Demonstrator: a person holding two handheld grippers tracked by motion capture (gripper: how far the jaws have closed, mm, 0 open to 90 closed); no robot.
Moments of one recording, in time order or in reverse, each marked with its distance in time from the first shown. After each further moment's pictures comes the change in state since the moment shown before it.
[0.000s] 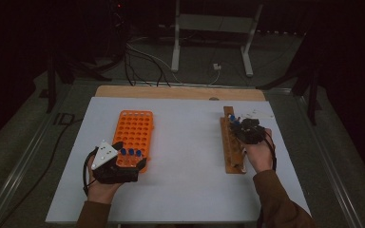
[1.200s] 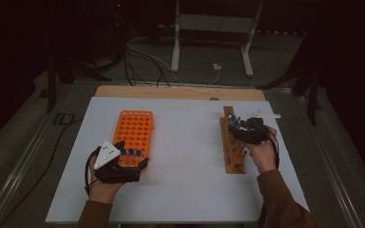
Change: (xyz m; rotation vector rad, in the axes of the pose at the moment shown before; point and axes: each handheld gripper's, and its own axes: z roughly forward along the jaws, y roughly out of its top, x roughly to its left) left arm -0.003 0.002 0.002 -0.001 0.001 0.011; right arm -0.009 0.000 -0.006 0.004 0.067 0.054
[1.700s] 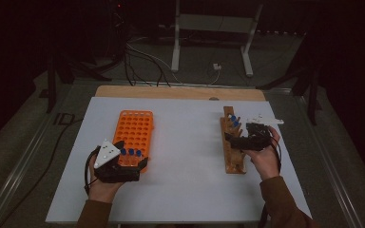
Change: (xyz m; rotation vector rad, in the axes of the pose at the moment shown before) left arm 0.000 0.001 0.002 0.013 0.004 0.001; right arm 0.016 -0.005 -0.024 -0.022 0.042 -0.027
